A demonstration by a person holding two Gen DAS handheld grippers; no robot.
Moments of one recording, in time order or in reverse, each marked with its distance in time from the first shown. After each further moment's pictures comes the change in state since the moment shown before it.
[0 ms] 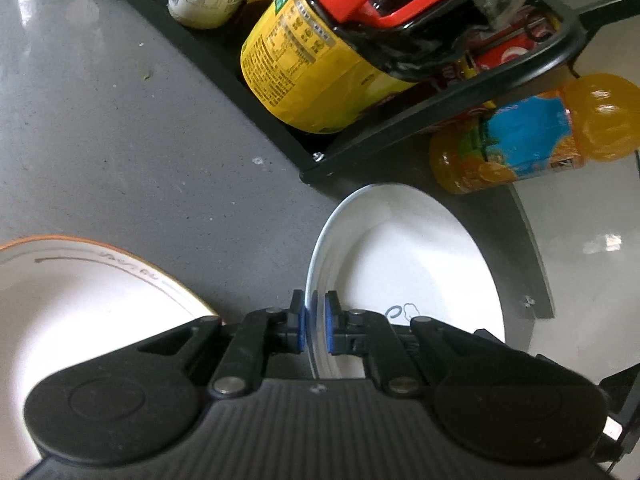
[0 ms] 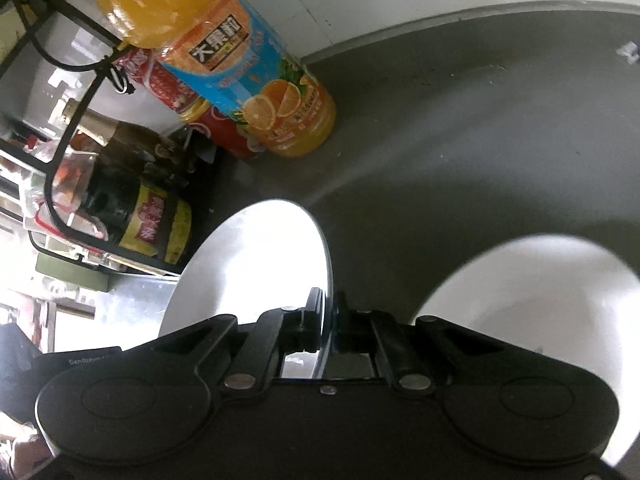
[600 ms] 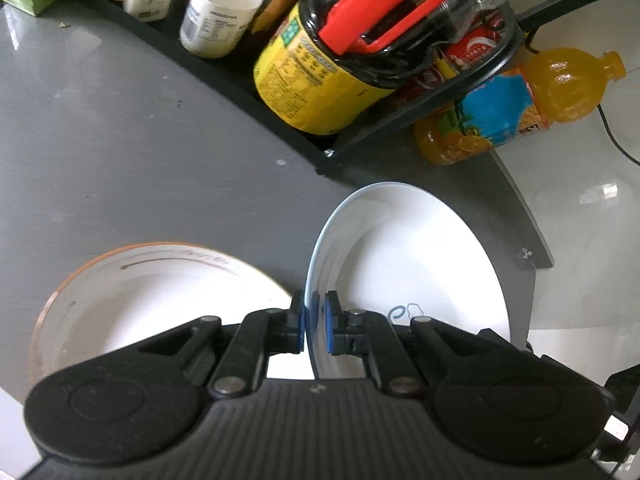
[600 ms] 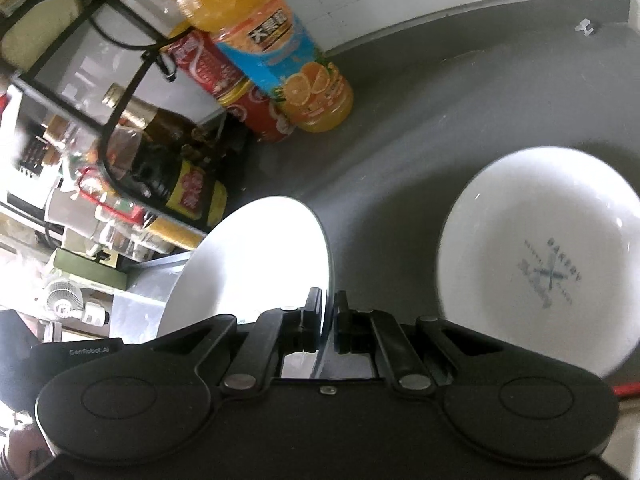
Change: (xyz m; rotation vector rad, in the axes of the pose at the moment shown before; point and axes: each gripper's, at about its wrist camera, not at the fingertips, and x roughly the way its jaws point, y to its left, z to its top) left arm -0.054 0.020 -0.005 0.141 0.040 0.006; right arm -0.038 0.046 -0.063 0.060 -0.088 -0.028
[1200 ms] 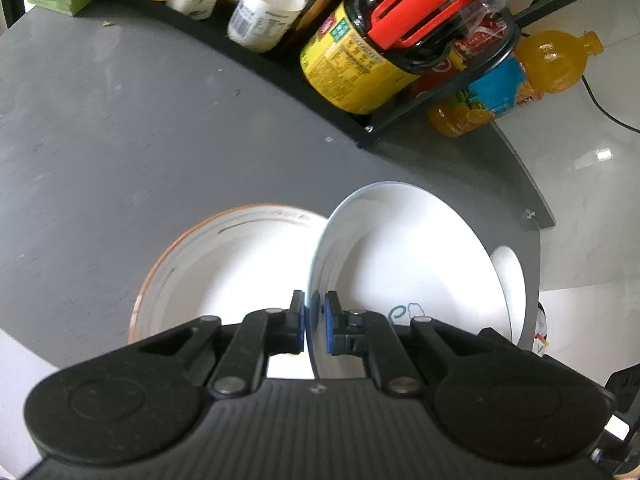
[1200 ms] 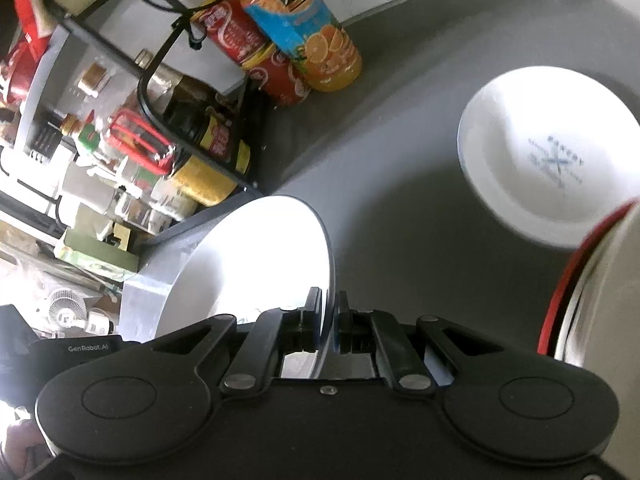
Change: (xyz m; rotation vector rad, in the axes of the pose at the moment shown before) left arm -0.045 0.054 -0.024 0.088 0.035 -0.004; right arm -0.012 0.022 -0.071 0.055 -0.052 -0.020
